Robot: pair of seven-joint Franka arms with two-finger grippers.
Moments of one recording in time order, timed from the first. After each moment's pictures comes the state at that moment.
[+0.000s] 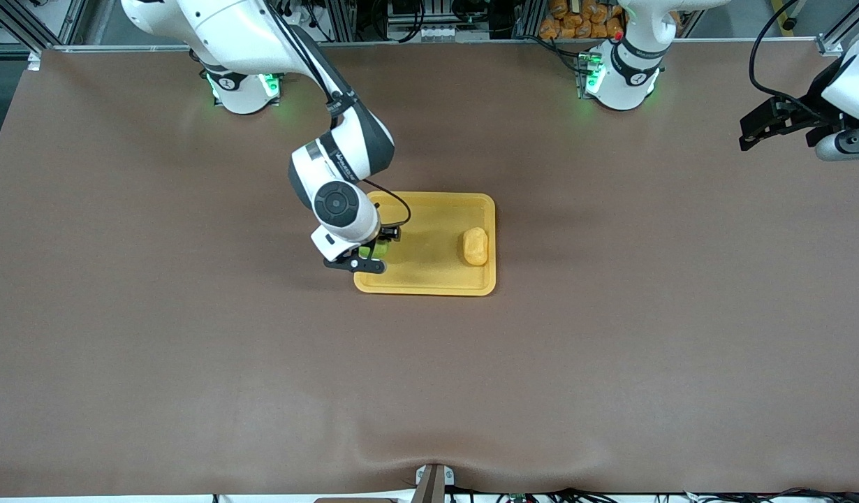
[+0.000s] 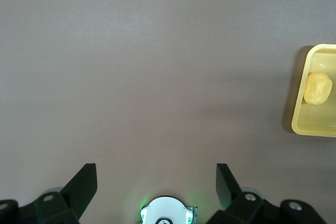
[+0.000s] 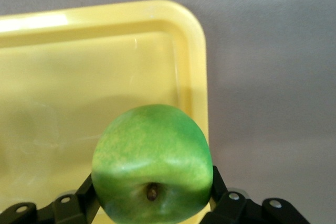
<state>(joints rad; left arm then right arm) 0.02 -0.10 -0.11 -1.60 0.08 1.46 -0.09 0.71 0.57 -0.09 -1.73 0.22 2.09 0.64</state>
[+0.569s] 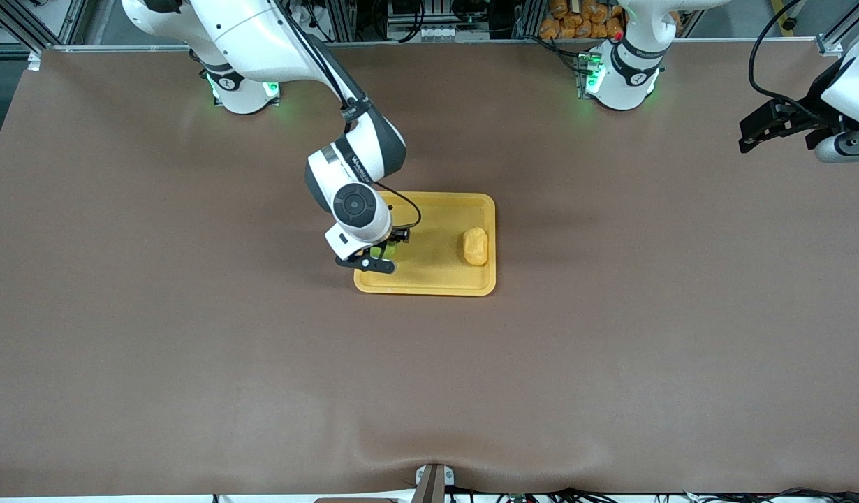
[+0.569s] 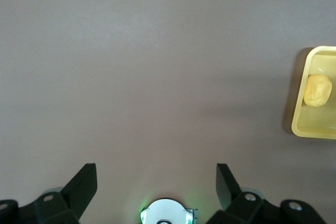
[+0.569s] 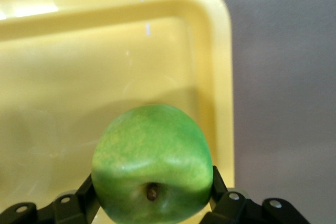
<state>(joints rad) 0.02 -0.10 -0.11 -1.61 0.08 1.47 -0.09 0.75 0.62 -0.09 -1.72 0.22 2.14 0.71</state>
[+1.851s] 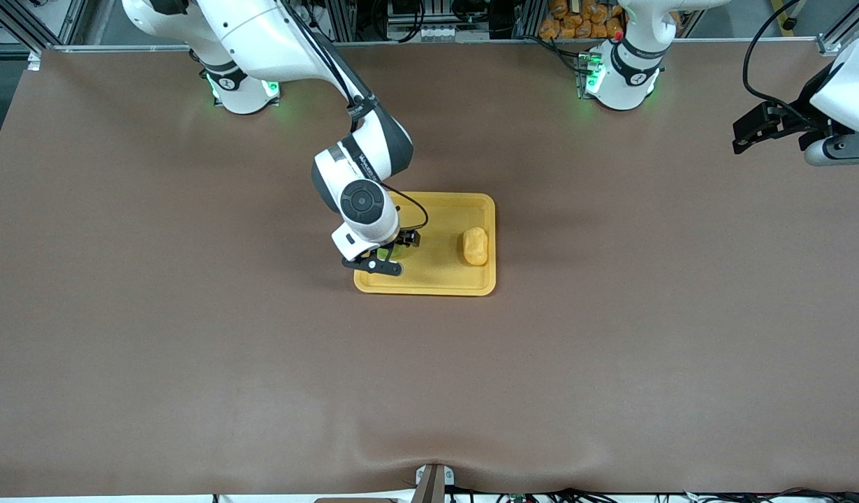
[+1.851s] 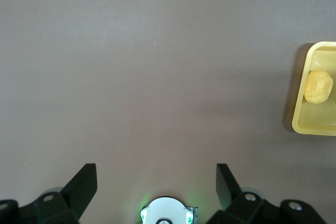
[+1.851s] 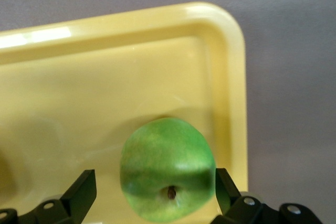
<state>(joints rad) 0.02 -0.10 -0.12 -1.62 0.08 1.47 -0.09 0.76 0.61 -0.11 -1.66 0.22 2.10 0.72</state>
